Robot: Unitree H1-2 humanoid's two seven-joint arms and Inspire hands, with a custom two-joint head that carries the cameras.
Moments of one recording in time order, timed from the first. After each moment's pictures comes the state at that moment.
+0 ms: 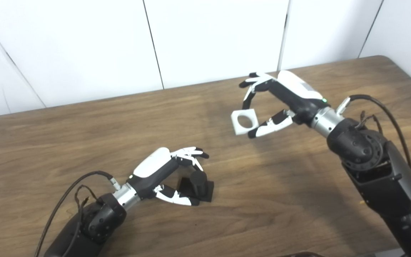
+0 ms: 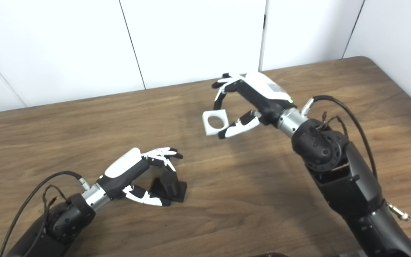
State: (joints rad) left arm -0.41 0.37 -0.55 0.31 0.36 -0.49 -0.17; right arm -0.35 -0.49 0.16 -0.36 -0.45 0.22 0.40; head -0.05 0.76
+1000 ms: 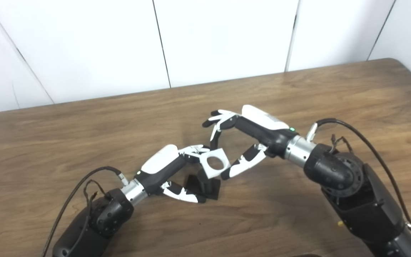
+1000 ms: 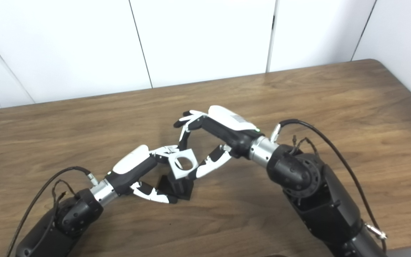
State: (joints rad) left arm -0.42 0.36 -0.55 0.32 0.37 -0.49 -0.17; right arm -0.32 -0.37 0.30 -0.44 -0.44 0.28 0.52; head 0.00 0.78
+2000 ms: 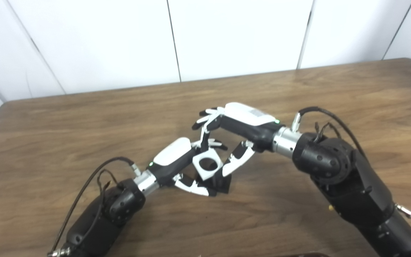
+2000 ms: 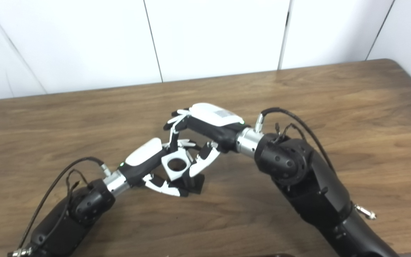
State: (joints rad) left arm -0.42 0.34 -0.55 0.31 0.38 -0.45 -0.18; right arm -0.44 -0.36 0.39 -0.41 -0.54 0.30 0.64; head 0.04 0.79
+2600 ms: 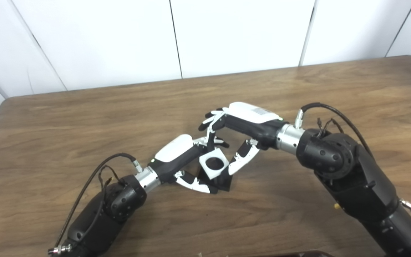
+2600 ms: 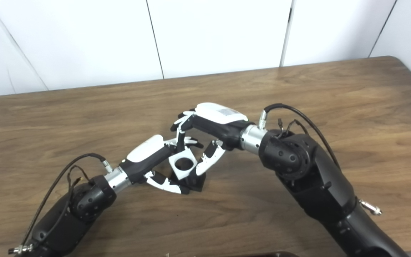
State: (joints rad) left arm -0.42 0.34 -0.55 0.30 0.39 -0.44 -0.19; right arm -0.46 -0.40 0.39 -0.39 -0.54 0.30 0.68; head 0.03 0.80
